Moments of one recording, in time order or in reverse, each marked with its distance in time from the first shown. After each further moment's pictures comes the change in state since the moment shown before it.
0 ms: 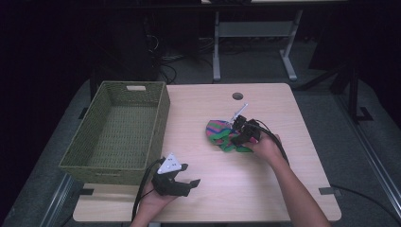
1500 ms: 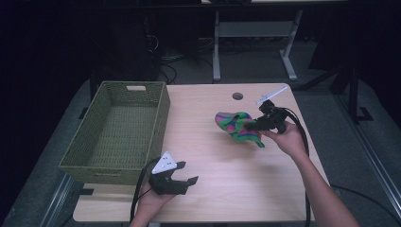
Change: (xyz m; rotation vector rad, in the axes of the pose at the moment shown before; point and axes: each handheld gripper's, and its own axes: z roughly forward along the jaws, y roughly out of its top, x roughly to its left) left arm 0.002 0.000 -0.009 -0.067 0.014 -0.022; right arm -0.029 -0.027 -0.097 -0.256 0.189 0.184
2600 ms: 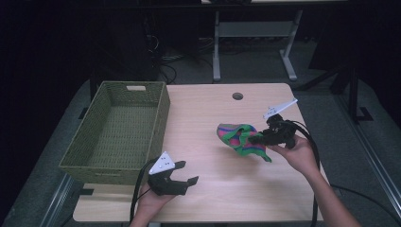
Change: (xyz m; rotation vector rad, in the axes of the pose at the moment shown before) left arm -0.001 0.001 -0.004 -0.046 -0.020 -0.018; right arm 0.035 -0.034 -0.024 -0.009 0.042 -0.056
